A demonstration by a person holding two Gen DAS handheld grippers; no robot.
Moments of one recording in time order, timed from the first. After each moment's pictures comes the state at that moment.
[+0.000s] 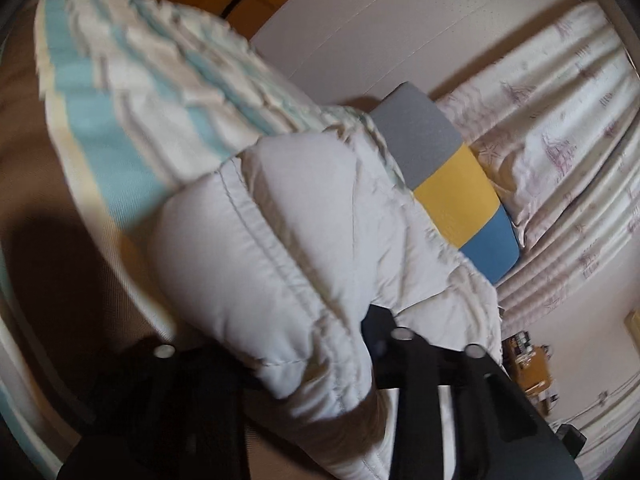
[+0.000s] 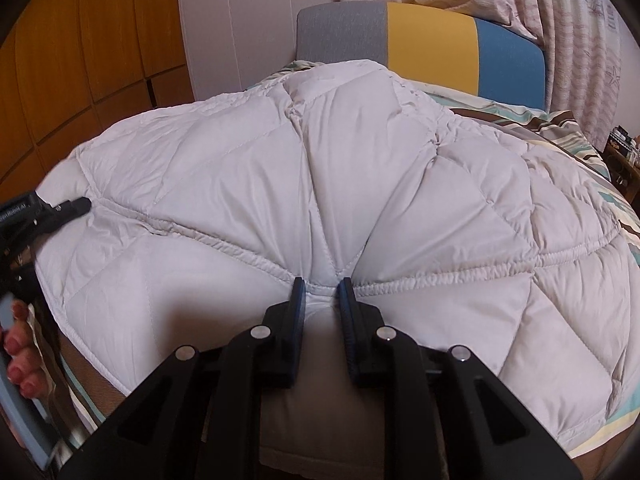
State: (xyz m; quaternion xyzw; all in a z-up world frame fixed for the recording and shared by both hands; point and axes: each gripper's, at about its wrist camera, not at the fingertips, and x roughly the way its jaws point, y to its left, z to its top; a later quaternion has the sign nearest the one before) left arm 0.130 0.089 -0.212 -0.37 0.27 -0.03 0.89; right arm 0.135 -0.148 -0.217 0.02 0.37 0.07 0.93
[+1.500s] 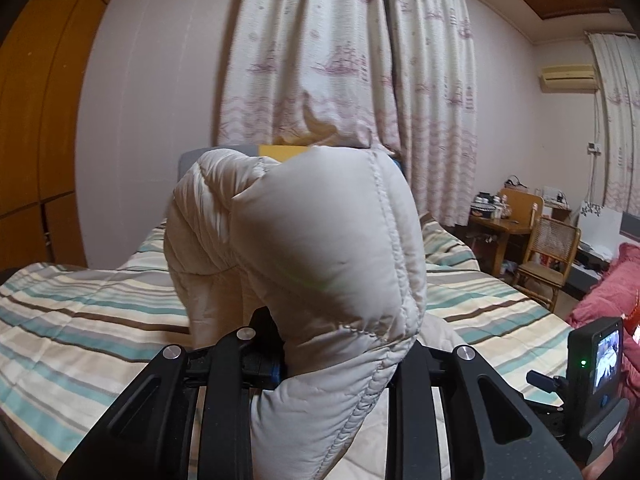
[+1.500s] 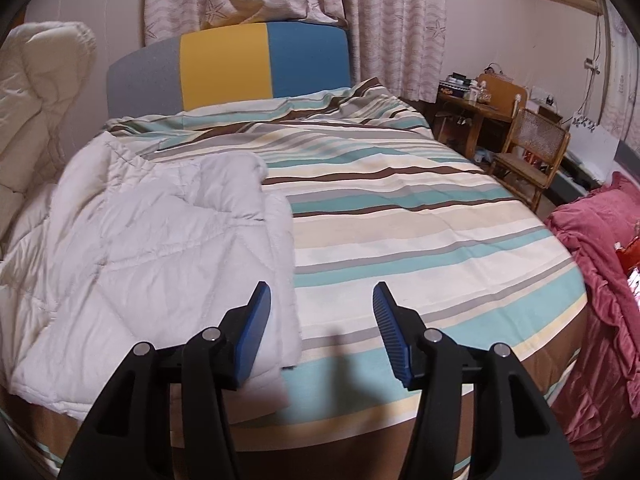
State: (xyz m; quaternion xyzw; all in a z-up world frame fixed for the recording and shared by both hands) left arm 0.099 -0.159 -0.075 0.00 0.13 -0.21 0.97; right arm 0.063 -0.353 -0.170 0.08 0.34 -0.23 0.91
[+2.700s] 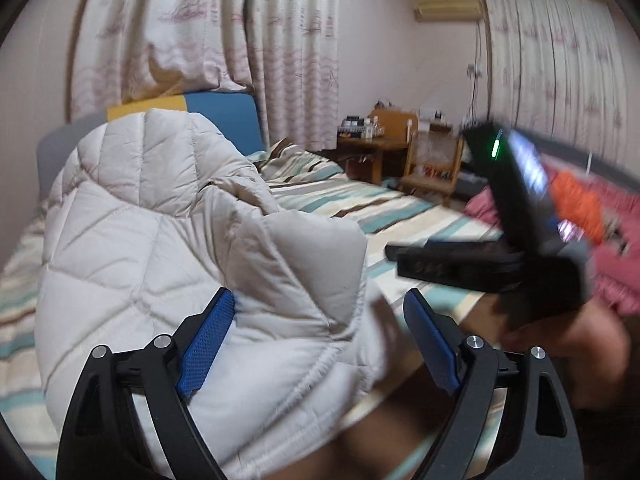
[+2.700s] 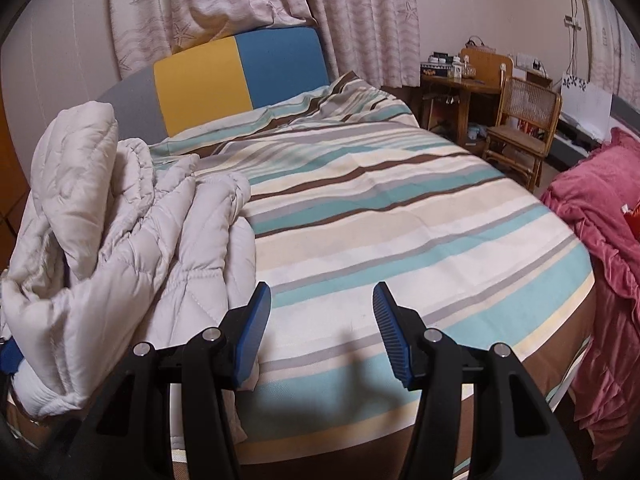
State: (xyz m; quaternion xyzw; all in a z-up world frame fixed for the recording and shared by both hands) left arm 0.064 -0.237 -0.147 0.07 0.20 -0.44 0.87; right arm 0.049 -0.399 -0.156 0.16 0.33 -0.22 0.90
